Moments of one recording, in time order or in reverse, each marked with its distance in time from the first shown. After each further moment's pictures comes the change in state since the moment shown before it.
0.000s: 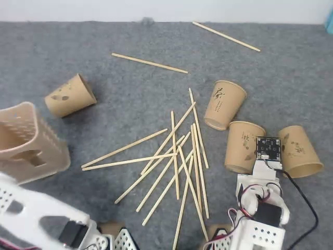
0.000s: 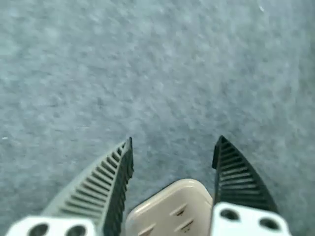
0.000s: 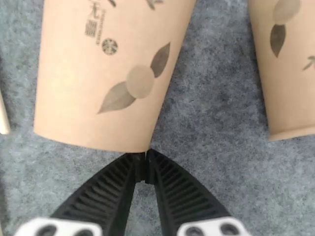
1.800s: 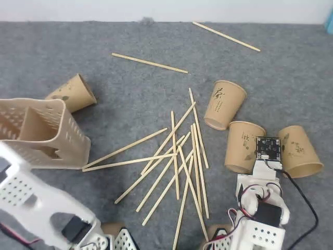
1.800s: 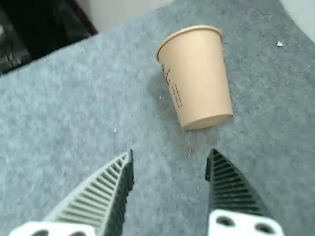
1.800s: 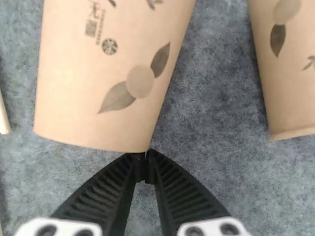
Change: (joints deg) left arm 13.5 -20.3 29.4 -36.2 -8.2; right arm 0.0 0.0 0.0 0.0 0.0
